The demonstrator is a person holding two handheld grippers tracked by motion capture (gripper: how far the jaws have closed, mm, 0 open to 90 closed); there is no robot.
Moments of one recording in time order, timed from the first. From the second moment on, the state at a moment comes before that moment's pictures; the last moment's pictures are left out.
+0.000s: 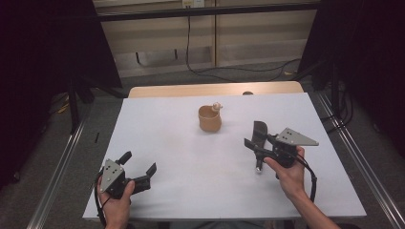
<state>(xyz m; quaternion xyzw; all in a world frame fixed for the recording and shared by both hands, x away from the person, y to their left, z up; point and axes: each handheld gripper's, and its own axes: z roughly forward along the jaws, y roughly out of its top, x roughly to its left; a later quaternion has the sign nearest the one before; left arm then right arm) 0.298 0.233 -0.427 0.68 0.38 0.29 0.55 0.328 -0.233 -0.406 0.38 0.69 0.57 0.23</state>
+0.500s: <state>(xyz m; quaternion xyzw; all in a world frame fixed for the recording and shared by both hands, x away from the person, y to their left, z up) 0.297 0.232 -0.426 0.68 0.38 0.29 0.56 0.335 -0.234 -0.405 0.37 0.74 0.53 0.15</state>
